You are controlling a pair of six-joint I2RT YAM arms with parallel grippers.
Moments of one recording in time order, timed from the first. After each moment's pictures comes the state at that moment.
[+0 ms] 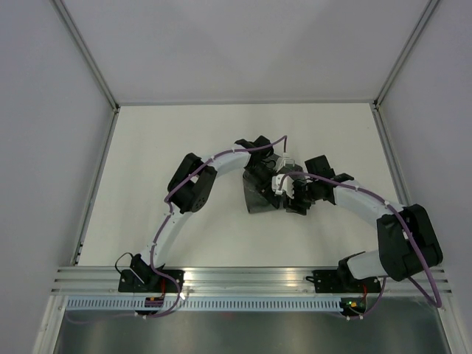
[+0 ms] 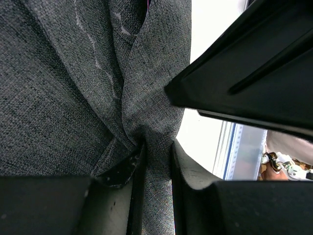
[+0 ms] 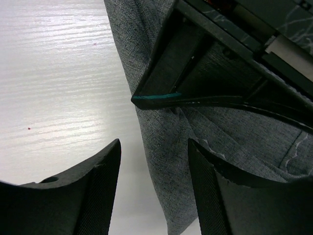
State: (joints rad) left arm -0.72 2.47 1.94 -0.86 1.00 0.23; right arm 0.34 1.39 0.74 -0.44 -0.60 -1.03
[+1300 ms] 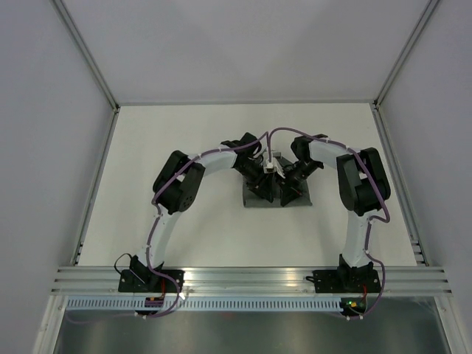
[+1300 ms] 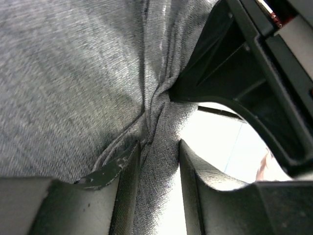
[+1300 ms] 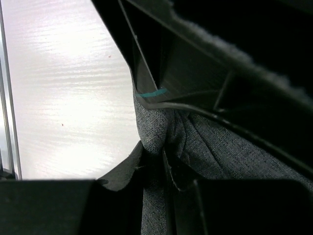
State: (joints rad) left arm -0.65 2.33 1.71 -0.62 0.91 -0.02; right arm 0.29 2.02 1.33 -1.05 -0.77 -1.20
